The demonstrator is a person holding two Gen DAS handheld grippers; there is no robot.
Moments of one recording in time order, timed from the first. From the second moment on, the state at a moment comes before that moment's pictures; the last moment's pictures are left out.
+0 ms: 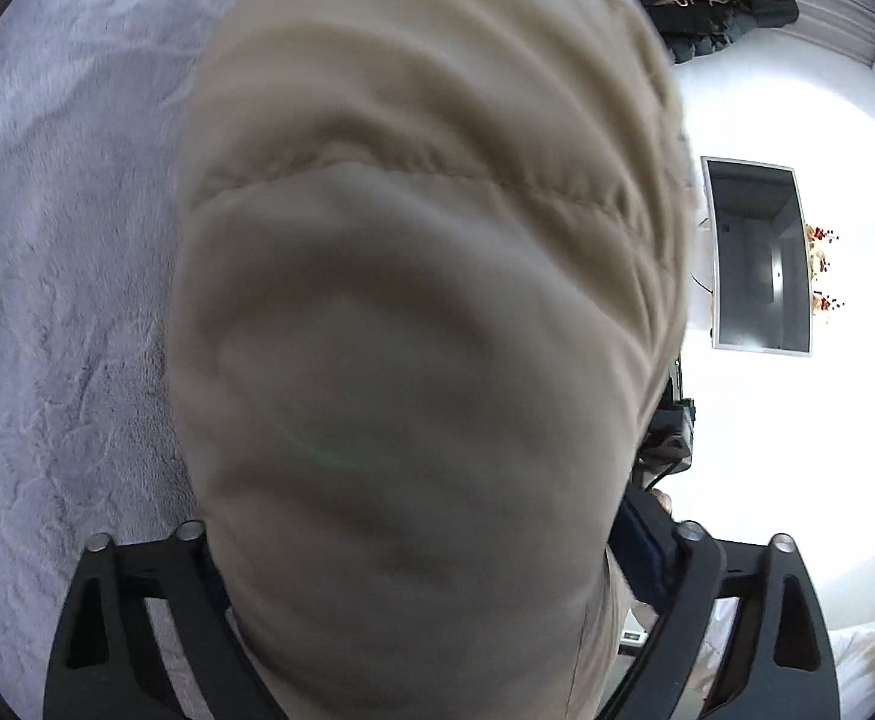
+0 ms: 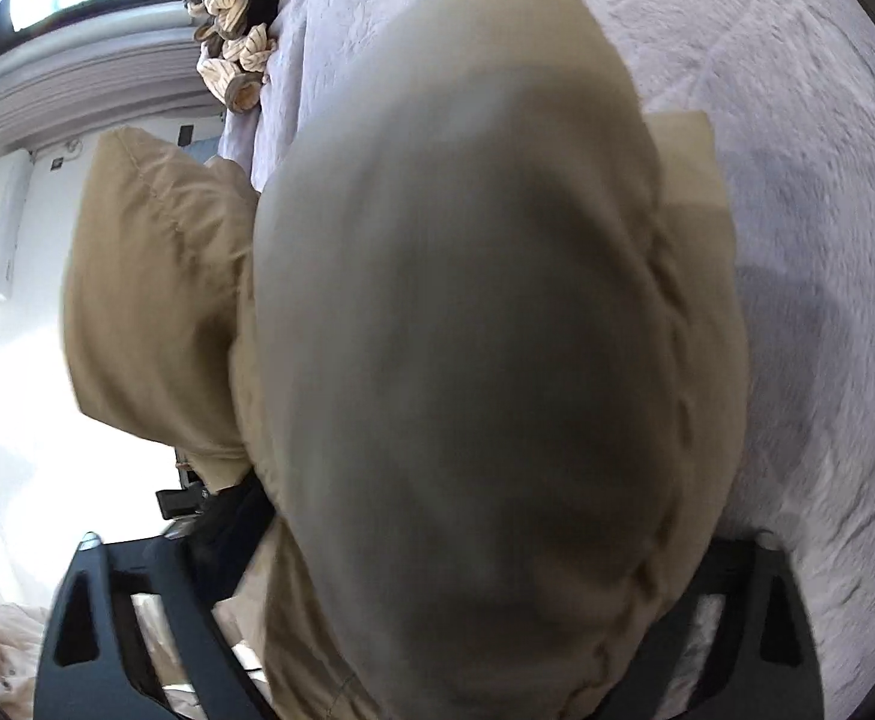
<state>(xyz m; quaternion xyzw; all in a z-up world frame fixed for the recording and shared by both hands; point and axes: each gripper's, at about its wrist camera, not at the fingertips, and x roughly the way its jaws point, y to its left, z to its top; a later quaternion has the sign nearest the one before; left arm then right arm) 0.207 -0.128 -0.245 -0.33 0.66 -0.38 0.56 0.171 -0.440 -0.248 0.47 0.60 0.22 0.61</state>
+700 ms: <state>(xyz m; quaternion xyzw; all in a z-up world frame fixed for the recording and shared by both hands) 0.300 -0.007 -0.129 -0.30 0.57 -0.38 0.66 0.223 -0.320 -0.176 0.45 0.52 0.28 0.67</state>
